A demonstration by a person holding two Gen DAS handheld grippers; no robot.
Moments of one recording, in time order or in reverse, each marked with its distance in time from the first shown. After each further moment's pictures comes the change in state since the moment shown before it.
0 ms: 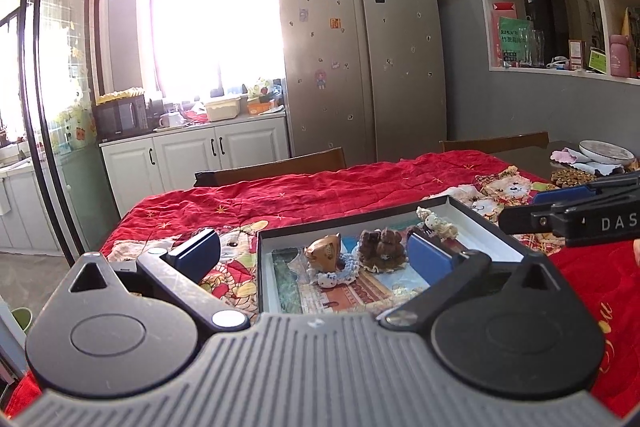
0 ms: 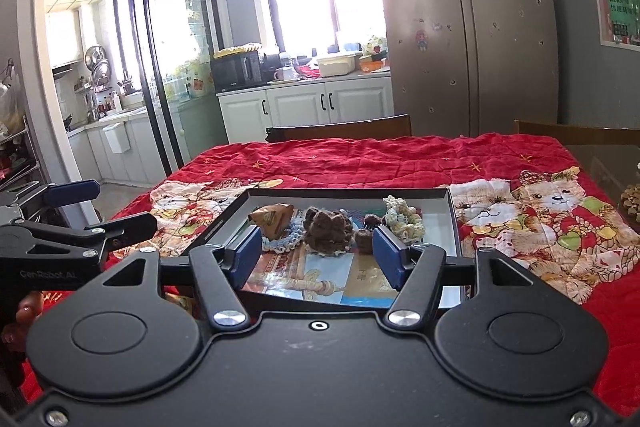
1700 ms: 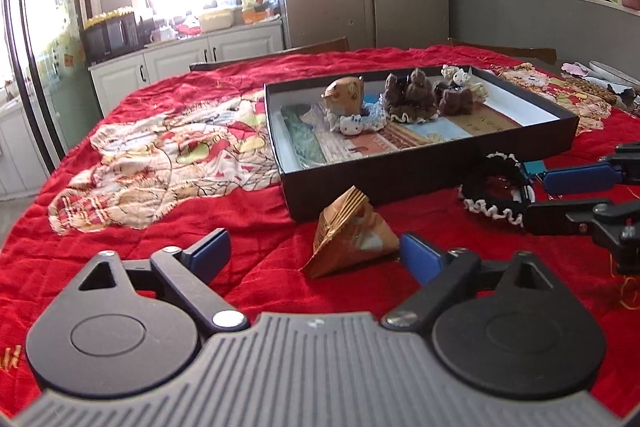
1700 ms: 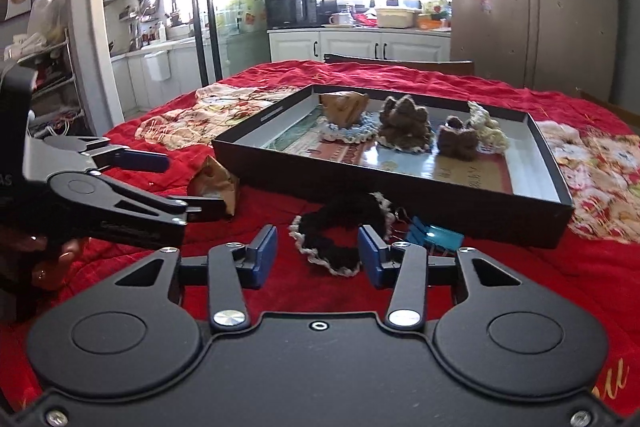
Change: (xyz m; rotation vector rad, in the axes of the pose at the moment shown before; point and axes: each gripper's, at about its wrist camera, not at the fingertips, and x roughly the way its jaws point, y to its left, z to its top) left arm 0.047 0.028 -0.101 -0.009 0.255 -0.032; right arm 0.044 0.050 -0.097 -0.171 0.143 0.108
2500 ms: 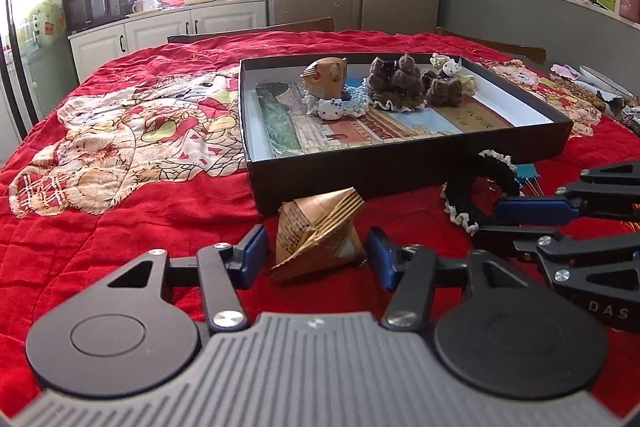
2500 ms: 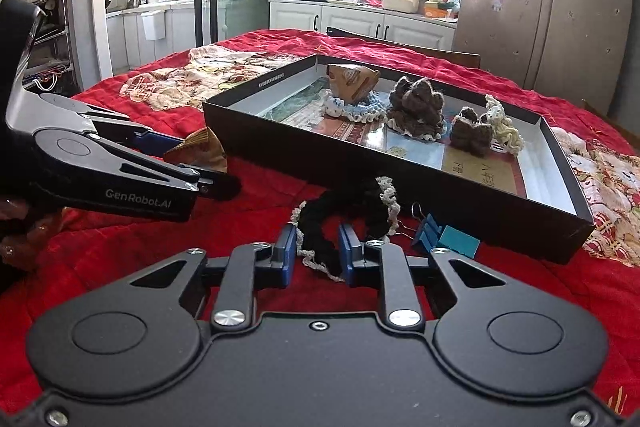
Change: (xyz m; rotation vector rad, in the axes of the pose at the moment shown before) left arm 0.020 -0.002 0.005 -0.056 0.063 -0.079; right arm 0.032 0.012 -0.001 -0.092 0.083 -0.049
